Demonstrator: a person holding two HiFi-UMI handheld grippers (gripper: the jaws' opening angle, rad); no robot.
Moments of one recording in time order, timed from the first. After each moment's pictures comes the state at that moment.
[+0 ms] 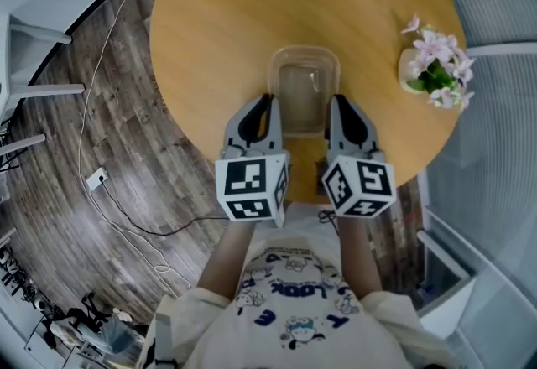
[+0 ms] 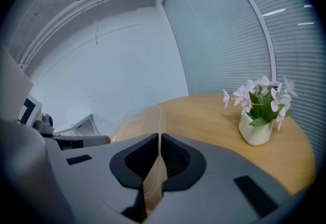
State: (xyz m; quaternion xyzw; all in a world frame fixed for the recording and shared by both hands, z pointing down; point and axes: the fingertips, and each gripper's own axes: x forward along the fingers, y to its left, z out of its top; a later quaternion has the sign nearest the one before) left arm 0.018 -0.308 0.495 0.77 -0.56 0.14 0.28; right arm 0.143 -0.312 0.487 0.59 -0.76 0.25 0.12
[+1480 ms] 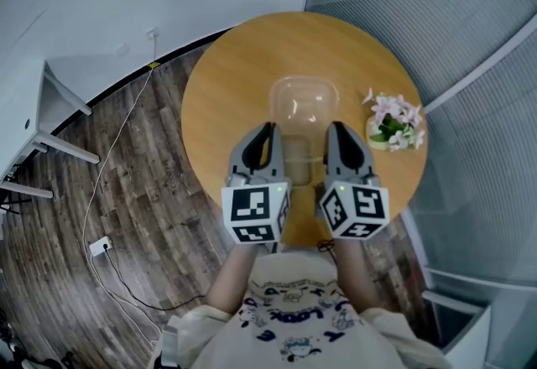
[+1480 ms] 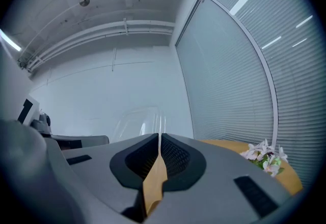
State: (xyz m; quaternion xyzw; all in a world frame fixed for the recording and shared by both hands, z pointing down) left arm 0.002 -0.311 0.311 0.81 -0.57 0.02 0.12; right arm 0.128 -0.309 0.302 0.62 -0.78 0.09 0.00
